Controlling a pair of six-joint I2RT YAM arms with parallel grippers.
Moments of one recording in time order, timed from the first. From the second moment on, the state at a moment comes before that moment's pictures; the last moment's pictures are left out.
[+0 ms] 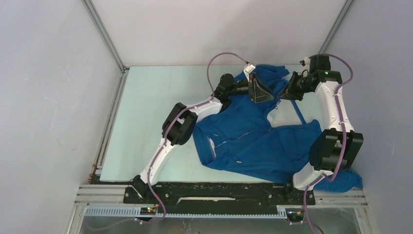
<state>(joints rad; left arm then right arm) -0.73 2.51 1.97 0.88 0.86 -0.80 -0.13 1.63 1.58 -0.98 -0.48 0.35</state>
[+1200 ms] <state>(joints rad) -0.76 2.59 2.12 0.85 0.97 -0.76 -0.15 1.63 1.58 -0.94 -0.63 0.35</state>
